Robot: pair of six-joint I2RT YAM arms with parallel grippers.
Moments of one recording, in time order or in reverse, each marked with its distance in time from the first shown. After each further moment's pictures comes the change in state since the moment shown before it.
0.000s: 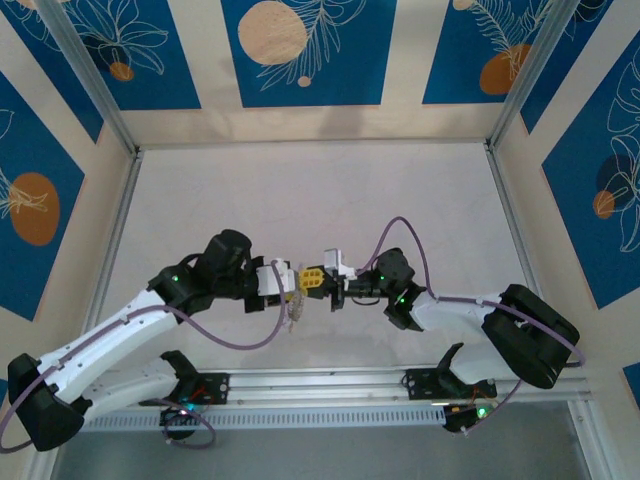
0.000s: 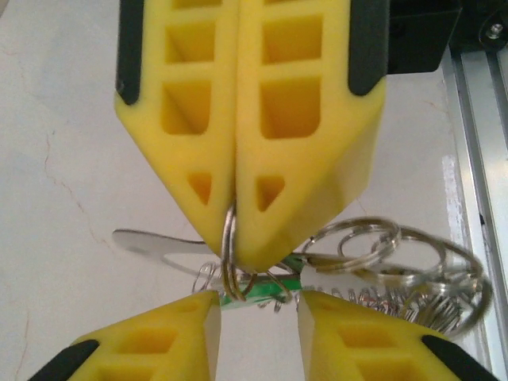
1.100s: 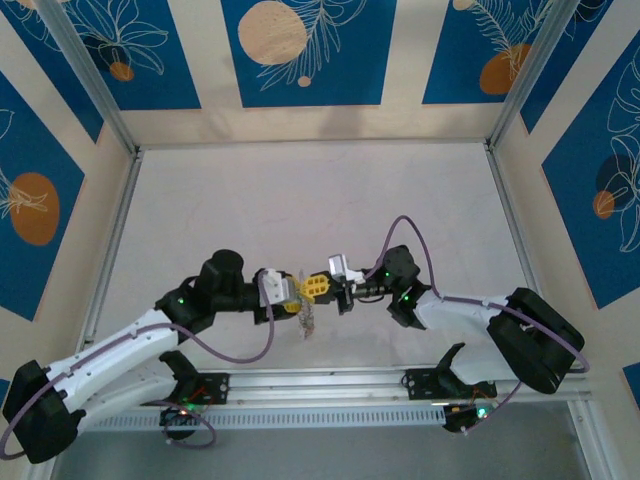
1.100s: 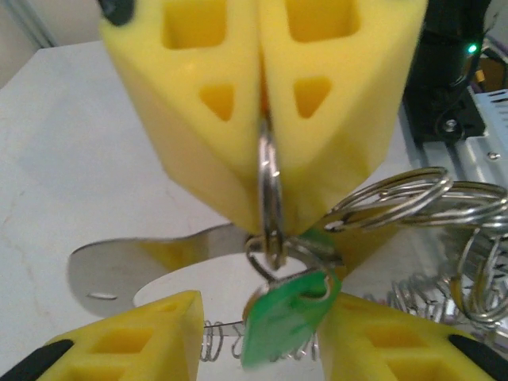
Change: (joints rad) left arm 0.005 -0.077 -0.279 0.434 0.175 -0.155; right arm -0.042 -0.029 0.006 -0.023 -0.203 -0.031
